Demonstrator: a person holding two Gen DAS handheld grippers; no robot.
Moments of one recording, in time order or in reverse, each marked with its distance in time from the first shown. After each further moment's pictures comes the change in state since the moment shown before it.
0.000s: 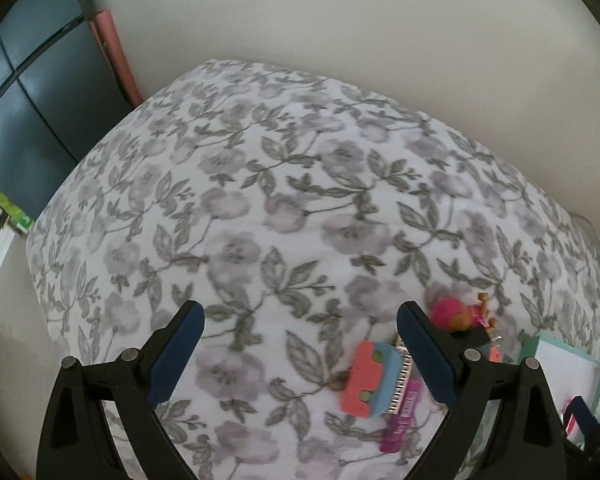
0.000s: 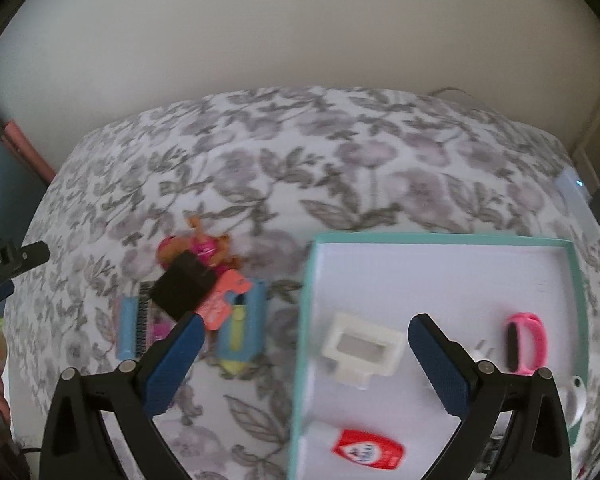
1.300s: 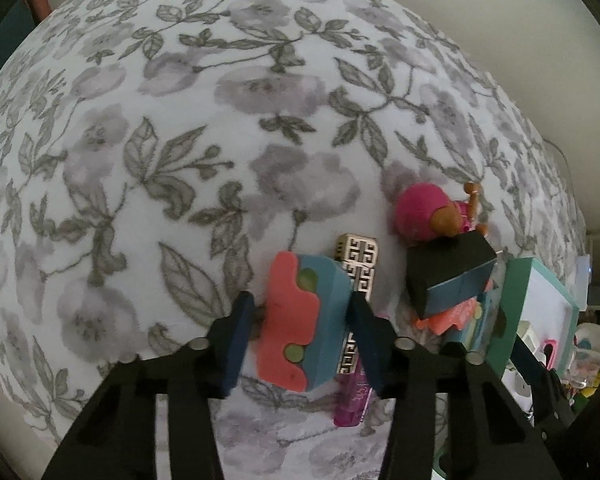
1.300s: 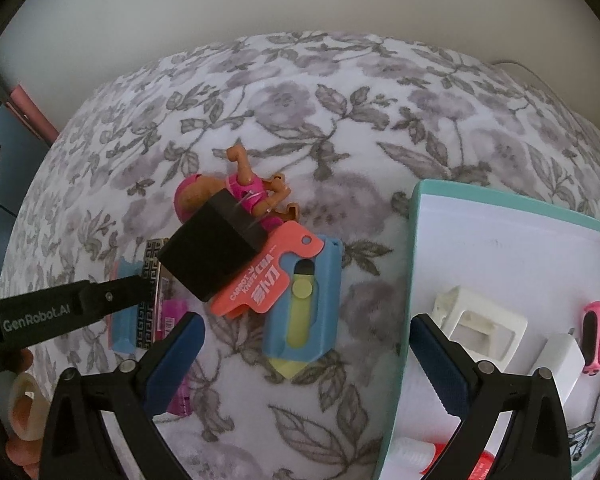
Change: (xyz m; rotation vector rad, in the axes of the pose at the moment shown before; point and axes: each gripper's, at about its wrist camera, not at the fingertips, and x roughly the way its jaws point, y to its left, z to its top) left arm 0.086 -0.041 -0.053 0.066 0.338 -0.277; right arm 0.062 0.044 -0.020 -0.052 0.098 0.030
